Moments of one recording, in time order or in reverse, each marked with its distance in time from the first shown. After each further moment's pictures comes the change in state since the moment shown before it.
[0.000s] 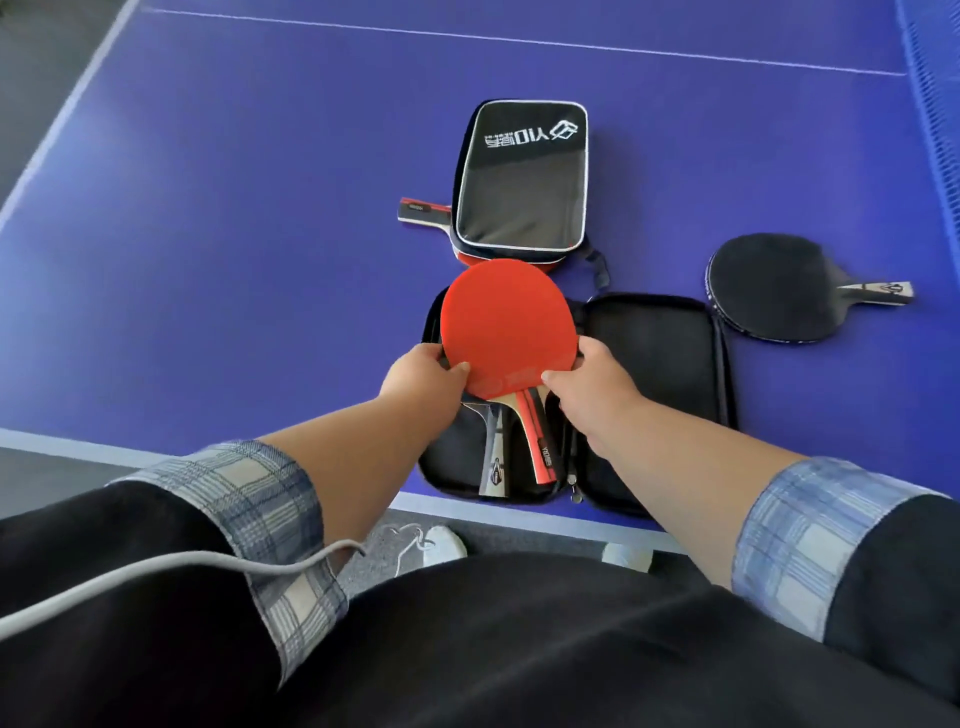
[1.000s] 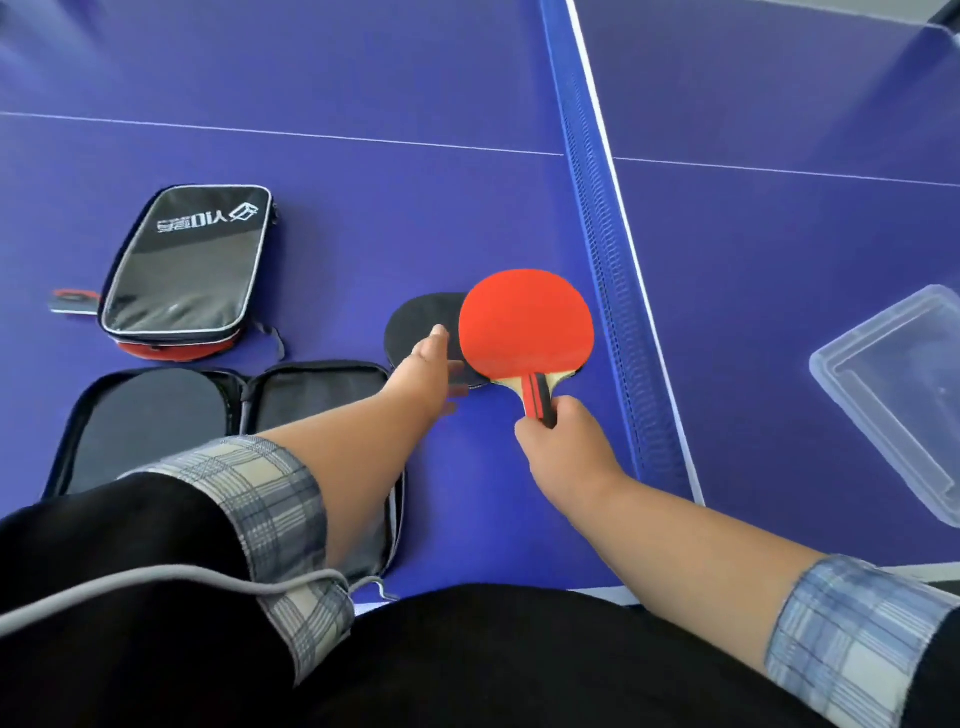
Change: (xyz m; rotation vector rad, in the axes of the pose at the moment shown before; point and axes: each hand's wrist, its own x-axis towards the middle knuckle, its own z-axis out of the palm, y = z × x) left_hand -0.045 0.300 0.242 -0.446 -0.320 0.021; right_hand -0.020 0.110 -0.328 -0.020 0.210 0.020
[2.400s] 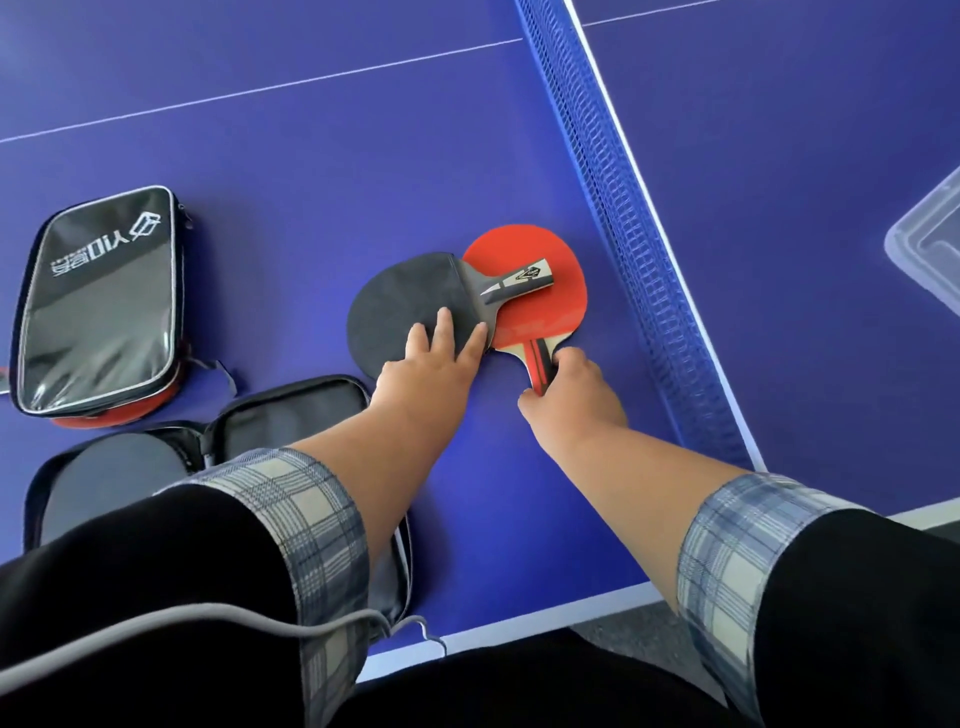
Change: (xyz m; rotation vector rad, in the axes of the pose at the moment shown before) left_hand 0.064 -0.033 0.029 1.742 0.035 0.508; right_hand 0.111 0.051 0.032 -0.335 0.131 0.104
